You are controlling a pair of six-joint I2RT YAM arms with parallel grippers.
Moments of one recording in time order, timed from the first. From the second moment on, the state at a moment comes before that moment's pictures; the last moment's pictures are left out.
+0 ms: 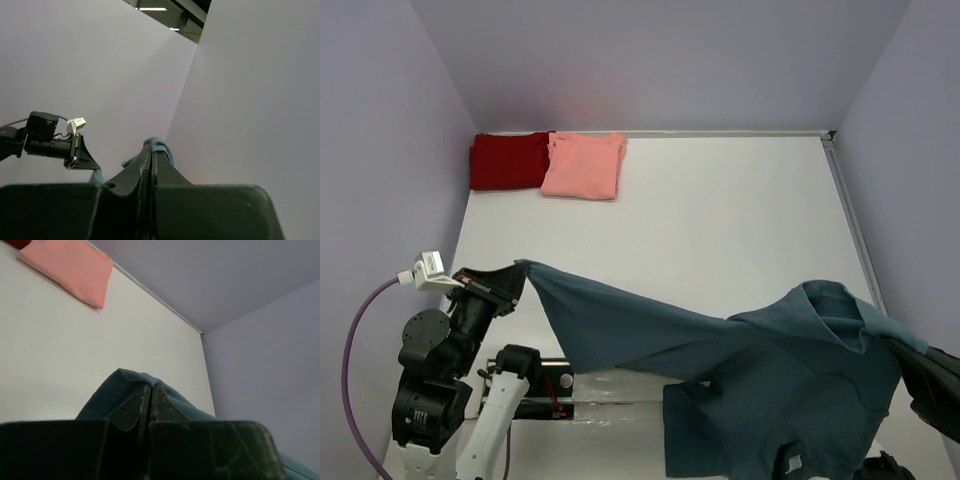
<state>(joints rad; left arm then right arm) -0.22 0.25 1.01 -0.84 -0.01 -0.86 0.05 0.52 1.87 -0.39 -0.74 0.36</state>
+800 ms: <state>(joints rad) 0.02 0.25 1.38 -0.93 0.14 -0.75 0.05 0.56 1.91 -0.35 -0.73 0.33</state>
